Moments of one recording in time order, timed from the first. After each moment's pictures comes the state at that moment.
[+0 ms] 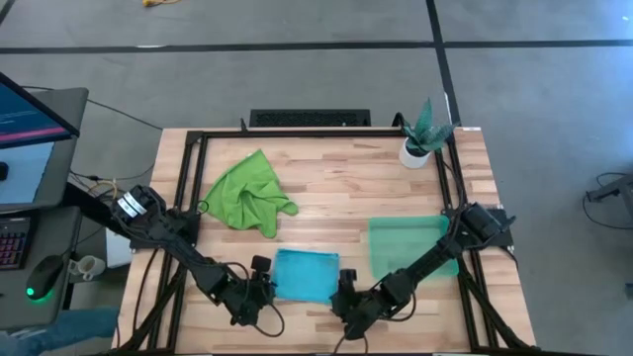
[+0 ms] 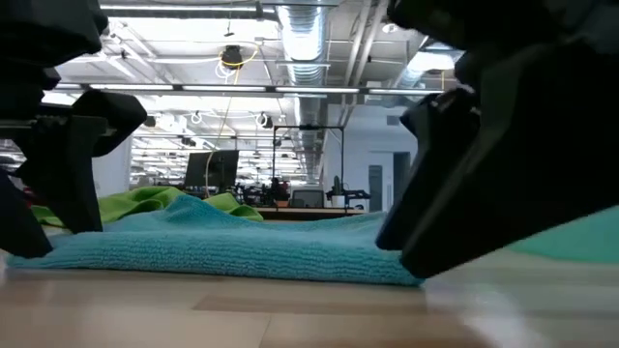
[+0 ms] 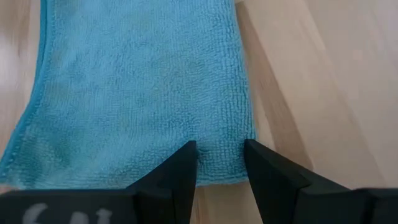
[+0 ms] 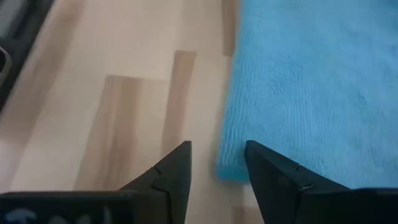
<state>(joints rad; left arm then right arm) -0.75 1.75 0.81 -0.15 -0.47 -0.38 0.65 2.05 1.19 -0.07 0.39 0.38</state>
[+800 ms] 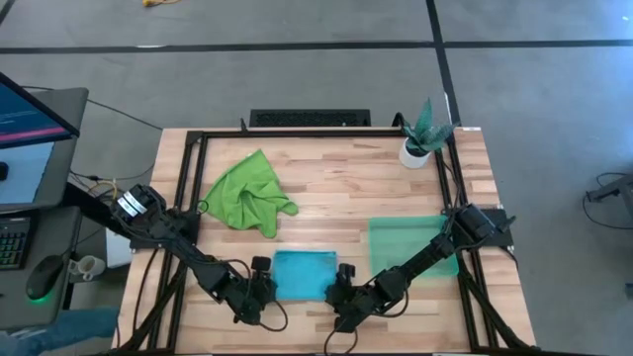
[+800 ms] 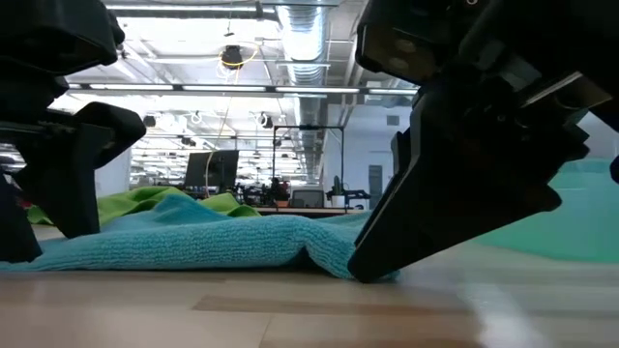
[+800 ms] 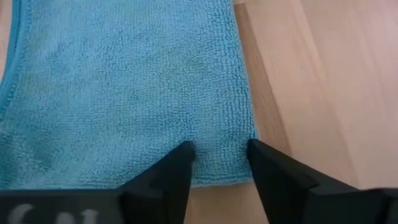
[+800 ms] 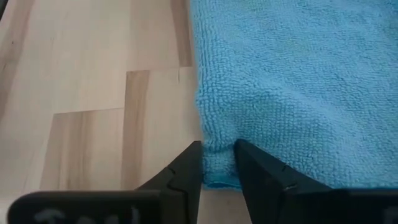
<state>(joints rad) -0.73 1.75 0.81 -0.14 -0.39 -0.48 0.62 2.11 1.19 -0.06 0.40 0.53</state>
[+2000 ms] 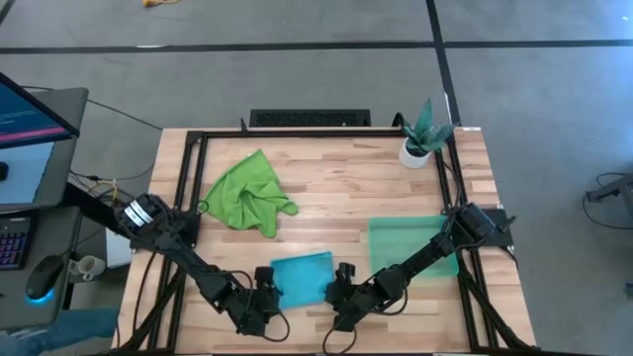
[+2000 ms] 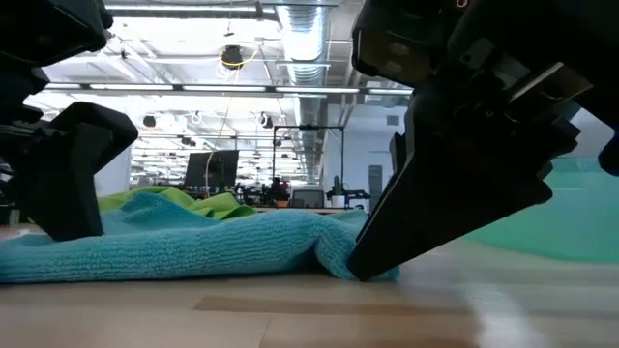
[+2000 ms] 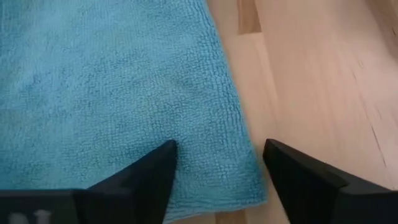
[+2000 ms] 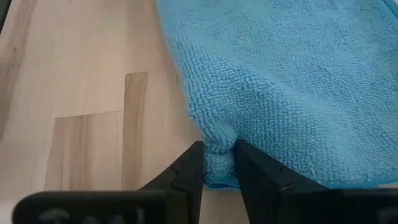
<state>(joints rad) -0.76 1.87 0.86 -0.06 -0.44 -0.56 0.62 2.11 1.19 -0.07 0.36 0.55</state>
